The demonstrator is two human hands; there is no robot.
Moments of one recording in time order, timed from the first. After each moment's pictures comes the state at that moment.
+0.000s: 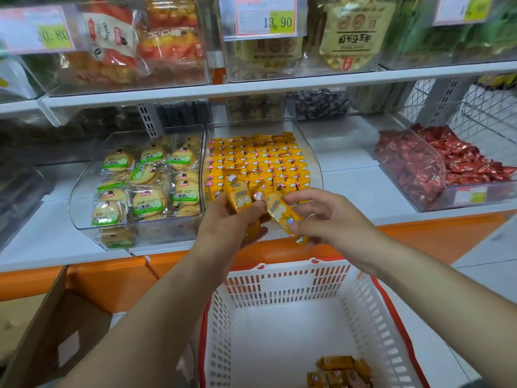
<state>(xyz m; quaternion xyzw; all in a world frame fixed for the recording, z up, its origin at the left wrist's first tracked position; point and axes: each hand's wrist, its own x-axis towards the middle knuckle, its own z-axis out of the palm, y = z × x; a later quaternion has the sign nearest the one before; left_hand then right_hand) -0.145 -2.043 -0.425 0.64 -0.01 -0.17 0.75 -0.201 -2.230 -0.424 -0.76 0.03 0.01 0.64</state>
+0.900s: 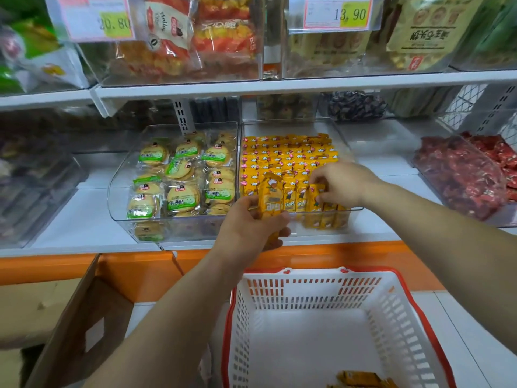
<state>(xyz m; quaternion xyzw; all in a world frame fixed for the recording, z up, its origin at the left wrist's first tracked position) -0.121 -2.009 -0.436 0.70 -0.03 -0.18 0.69 -0.052 -2.253 -0.438 -1.00 -0.06 0.00 0.05</state>
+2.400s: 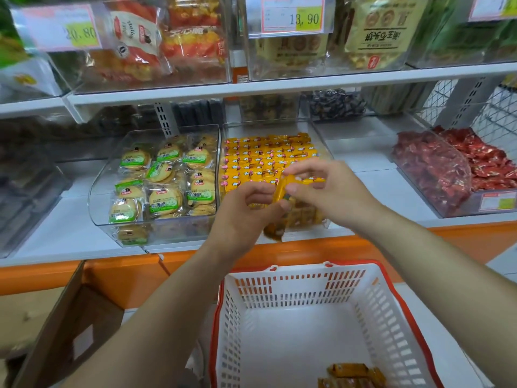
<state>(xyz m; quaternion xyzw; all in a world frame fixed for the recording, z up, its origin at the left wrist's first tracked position) -0.122 -2.034 -0.431 0.76 -0.13 -0.08 0.63 -0.144 -2.218 -0.410 -0.83 -0.05 -0.13 0.53</state>
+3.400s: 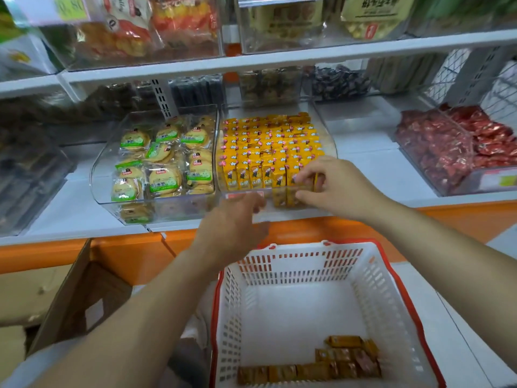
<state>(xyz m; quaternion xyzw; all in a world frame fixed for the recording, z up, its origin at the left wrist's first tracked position) -0.137 -2.017 -0.463 0.95 -0.25 -0.03 0.20 -0.152 -2.252 -0.445 -0.94 -0.08 -0.11 0.30</state>
